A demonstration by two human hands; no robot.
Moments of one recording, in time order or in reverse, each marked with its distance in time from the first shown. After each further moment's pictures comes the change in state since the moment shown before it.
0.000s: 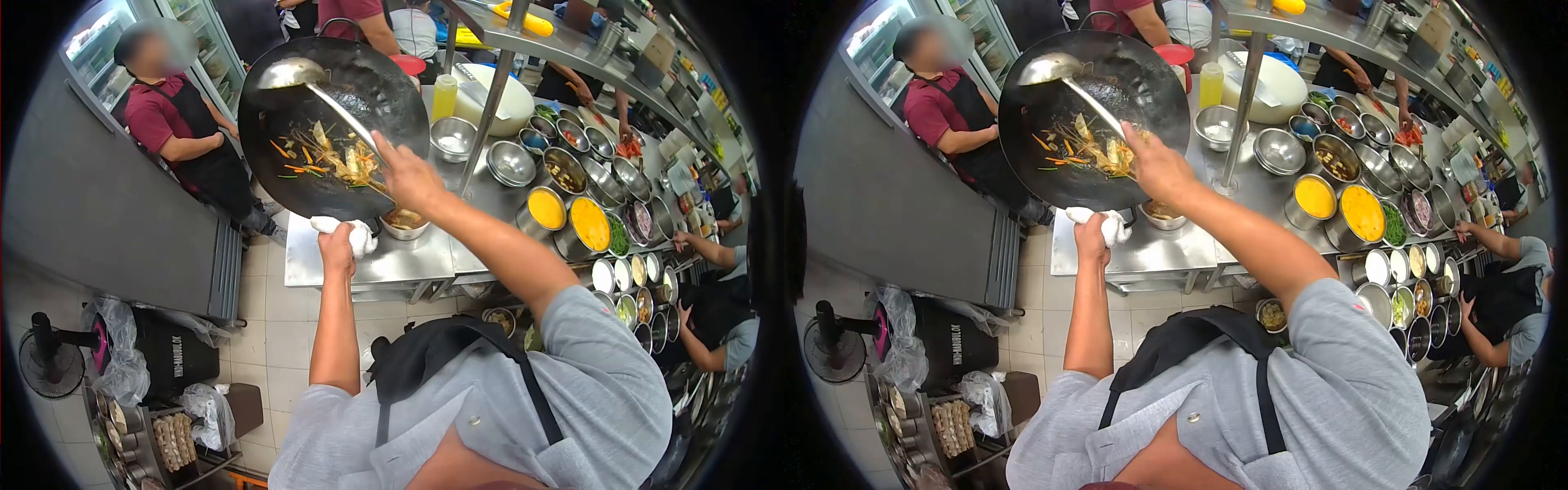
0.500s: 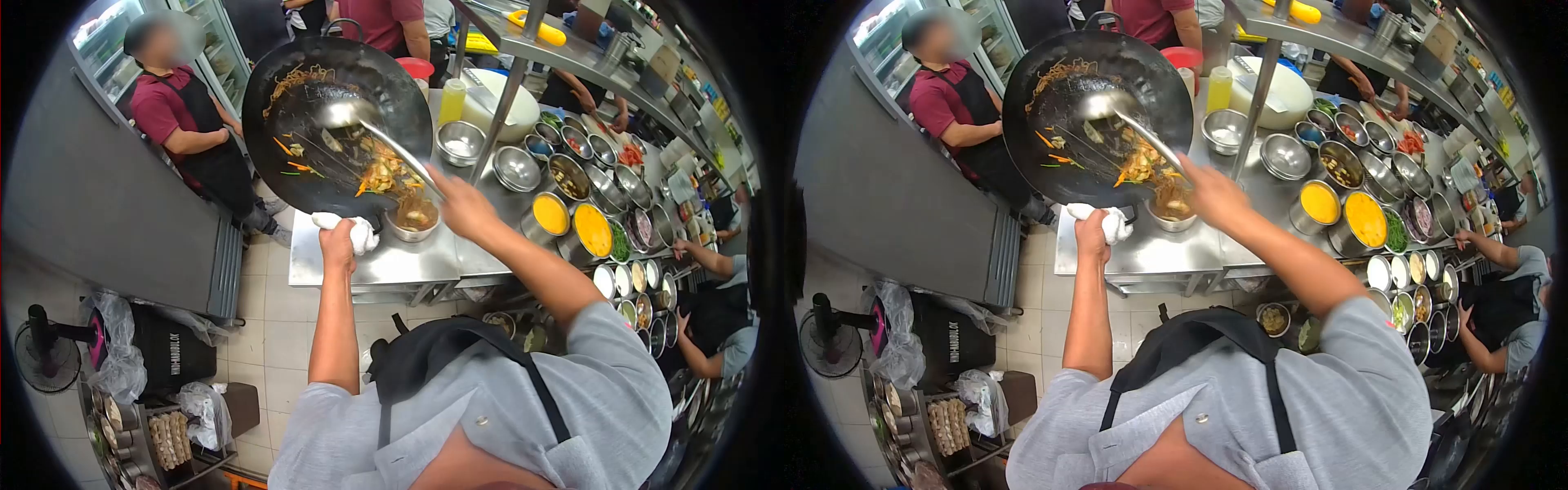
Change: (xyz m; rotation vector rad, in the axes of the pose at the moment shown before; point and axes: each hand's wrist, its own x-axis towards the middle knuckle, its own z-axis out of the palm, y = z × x) left_hand 0.017 0.004 -0.012 -0.017 0.032 0.048; right_hand -0.052 0.043 -0.023 -0.102 -0.093 0.001
